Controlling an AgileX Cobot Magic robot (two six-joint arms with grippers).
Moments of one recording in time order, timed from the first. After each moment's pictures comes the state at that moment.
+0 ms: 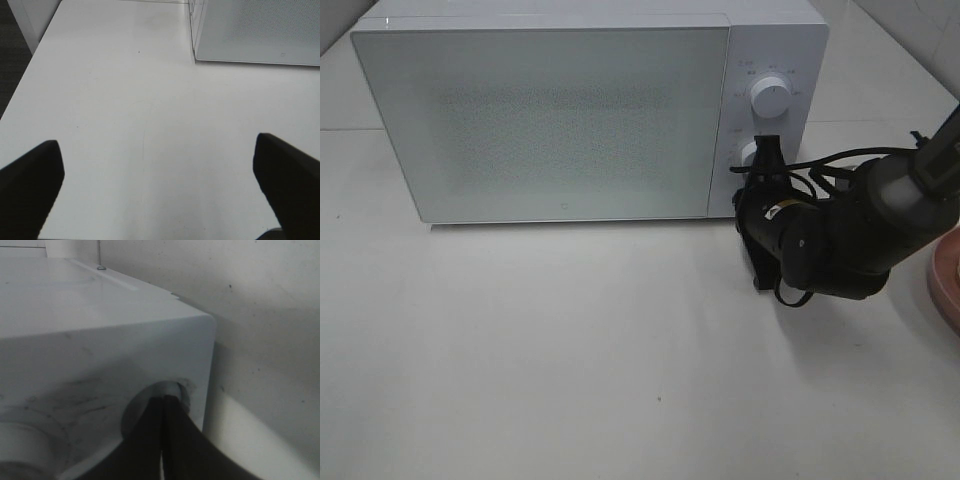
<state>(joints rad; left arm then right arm) 0.00 0.00 -0.52 0.00 1.08 -0.06 0.47 2.13 -0.84 0.55 -0.86 1.32</state>
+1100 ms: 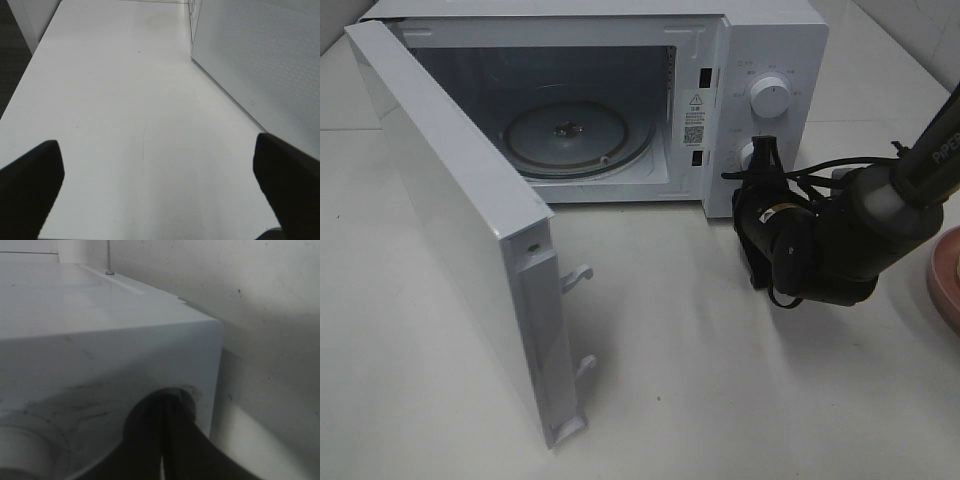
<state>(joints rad) 0.00 0.00 -0.52 0.00 1.08 -0.06 0.49 2.16 -0.86 0.57 -0.93 1.31</state>
